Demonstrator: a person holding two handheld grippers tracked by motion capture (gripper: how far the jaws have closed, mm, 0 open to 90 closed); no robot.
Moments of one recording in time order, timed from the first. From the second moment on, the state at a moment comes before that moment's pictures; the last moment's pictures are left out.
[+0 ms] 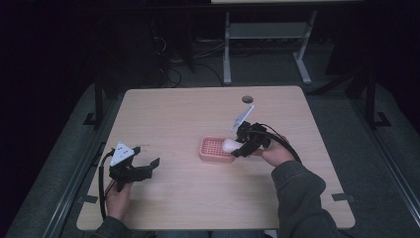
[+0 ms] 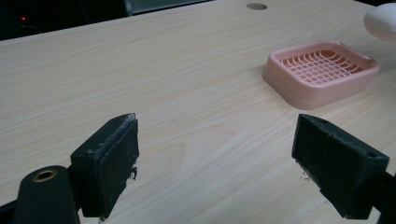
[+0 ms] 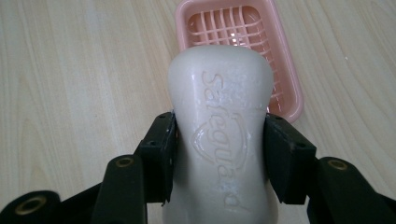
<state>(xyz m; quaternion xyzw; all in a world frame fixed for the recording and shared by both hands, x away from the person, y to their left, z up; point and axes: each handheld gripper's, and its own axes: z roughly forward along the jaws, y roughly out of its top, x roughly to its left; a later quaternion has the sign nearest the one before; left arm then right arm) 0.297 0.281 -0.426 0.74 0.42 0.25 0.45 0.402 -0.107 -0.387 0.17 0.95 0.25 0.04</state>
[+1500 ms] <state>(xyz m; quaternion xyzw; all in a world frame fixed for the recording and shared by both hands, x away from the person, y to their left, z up) 0.297 0.280 -0.425 0.75 0.42 0.25 0.45 0.436 -0.041 -0.411 0.14 0.96 0.22 0.04</state>
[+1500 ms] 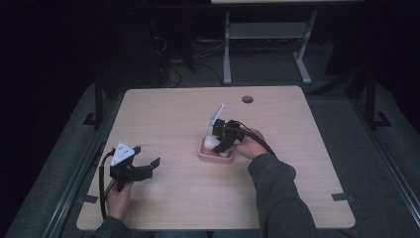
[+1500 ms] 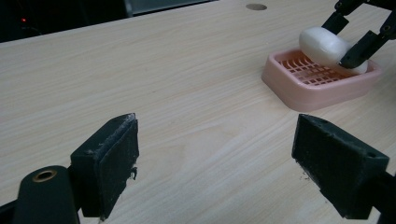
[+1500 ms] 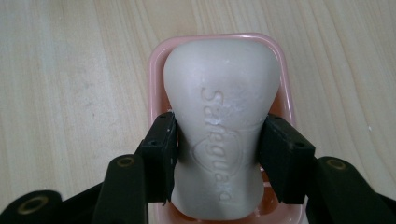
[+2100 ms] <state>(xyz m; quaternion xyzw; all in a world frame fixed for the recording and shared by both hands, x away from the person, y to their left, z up) 0.298 0.279 -0.425 0.75 0.42 0.25 0.45 0.437 -0.037 -0.417 0.15 0.96 0.21 0.05</state>
